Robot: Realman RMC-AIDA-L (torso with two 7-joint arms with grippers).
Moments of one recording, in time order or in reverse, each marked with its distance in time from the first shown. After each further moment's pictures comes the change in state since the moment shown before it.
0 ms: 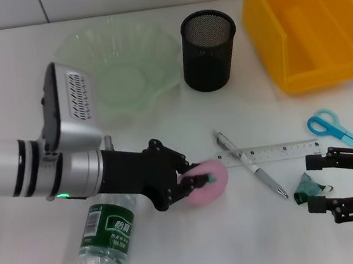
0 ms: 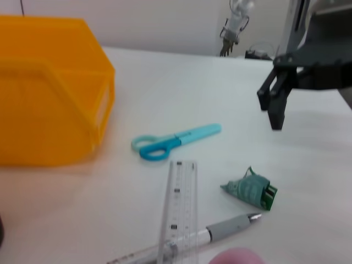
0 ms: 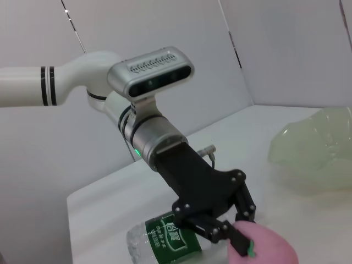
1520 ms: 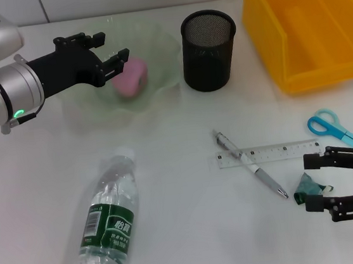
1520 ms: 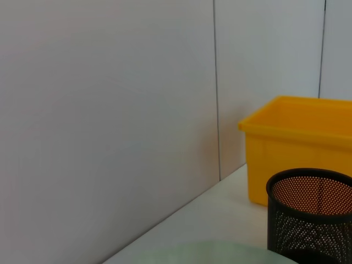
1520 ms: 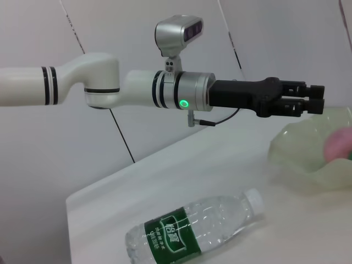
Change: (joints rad) left arm -0.016 -0.002 -0.239 -0.051 -0.212 -0.423 0.066; right arm 0.005 0.000 0.000 0.011 0.000 0.008 0.000
